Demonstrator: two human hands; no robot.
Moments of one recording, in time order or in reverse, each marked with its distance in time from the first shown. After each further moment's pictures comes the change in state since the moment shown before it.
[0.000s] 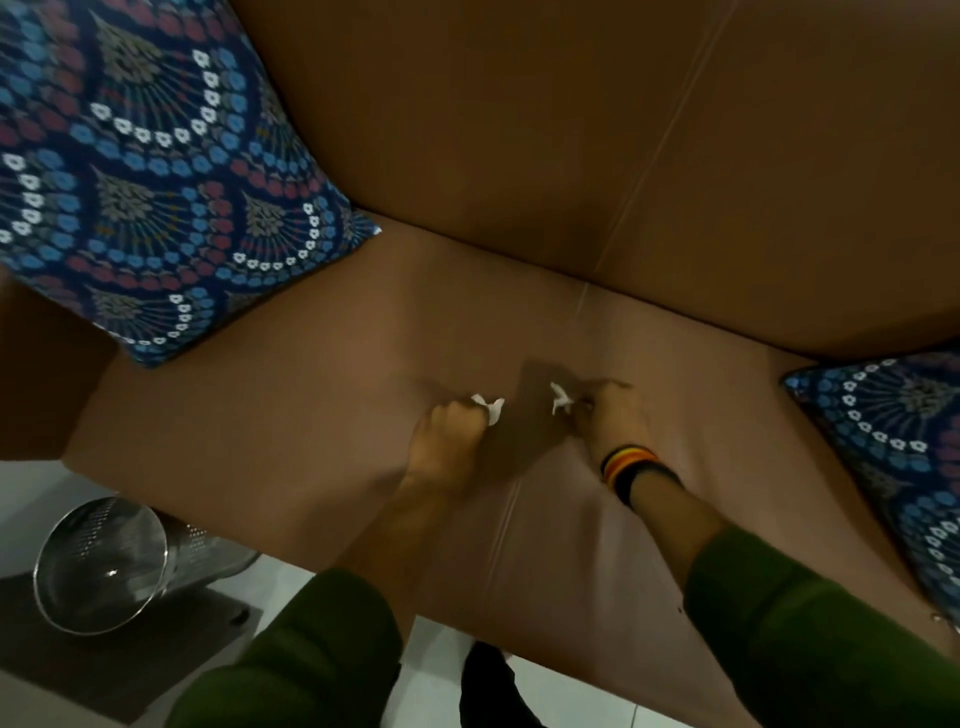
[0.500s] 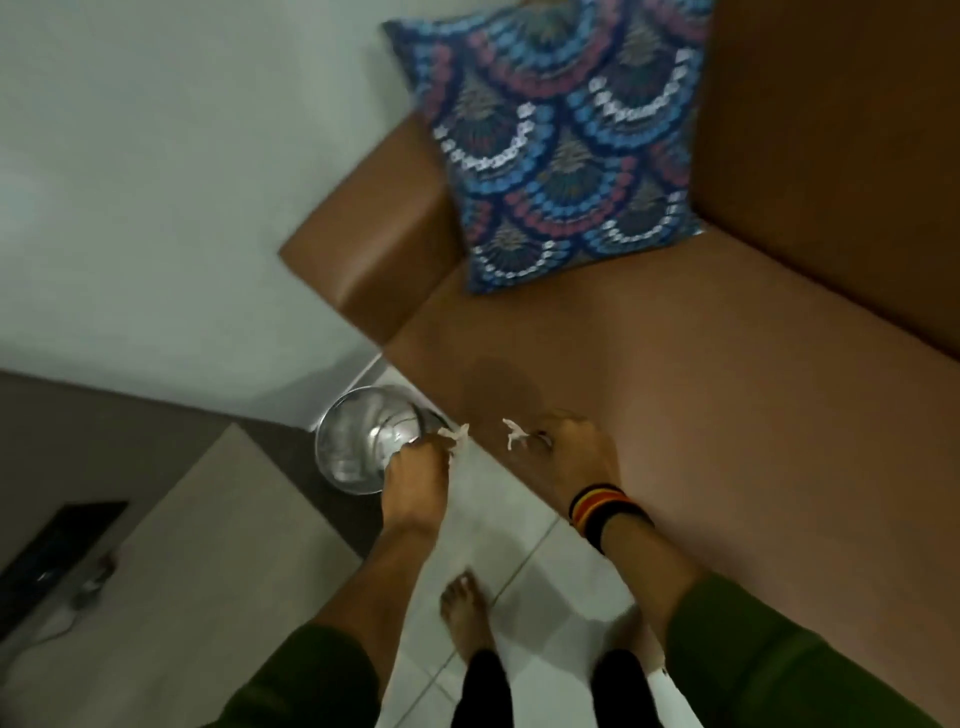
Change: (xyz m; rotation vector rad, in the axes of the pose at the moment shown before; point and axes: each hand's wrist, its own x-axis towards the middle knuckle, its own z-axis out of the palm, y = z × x) left_hand -0.252 -0.295 0.032 -0.467 0.189 -0.767; right_hand -0.154 -0.314 0.174 -0.019 -0.167 -0.526
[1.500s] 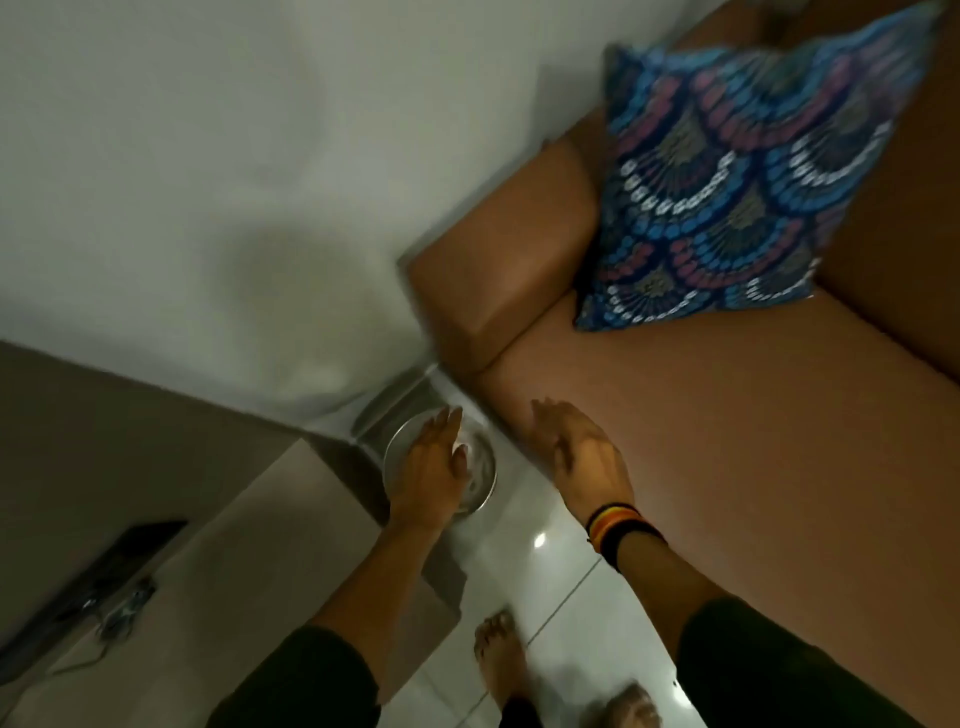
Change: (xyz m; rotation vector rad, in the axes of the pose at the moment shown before) left_hand 0.091 -0.130 -0.056 -0.241 -0.022 0.170; right_hand 0.061 -0.115 0.077 0.044 0.120 -0.061
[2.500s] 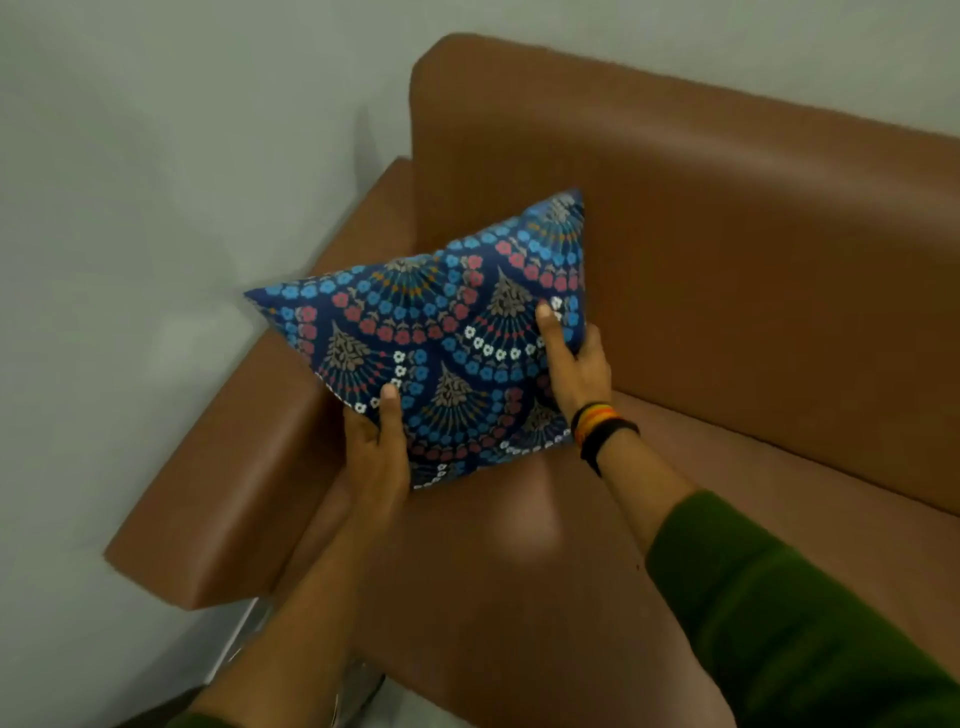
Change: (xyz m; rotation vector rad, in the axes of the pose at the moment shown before) left_hand 0.151 0.354 0.039 -0.753 0.150 0.047; right_hand 0.182 0.183 -0.296 0.830 0.560 0.430
